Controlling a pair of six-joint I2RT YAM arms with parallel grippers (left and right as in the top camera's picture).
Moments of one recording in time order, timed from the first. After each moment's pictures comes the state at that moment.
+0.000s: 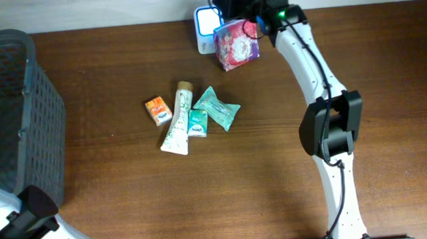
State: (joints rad) left arm 0.68 2.04 2.81 -1.69 0.11 -0.14; right arm 0.22 2.51 2.45 -0.42 -0.53 0.39
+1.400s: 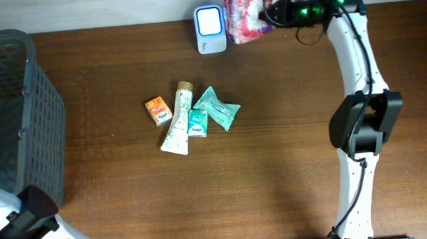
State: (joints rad) left arm 0.68 2.04 2.81 -1.69 0.11 -0.14; right arm 0.00 2.47 2.45 -0.80 -0.83 0.12
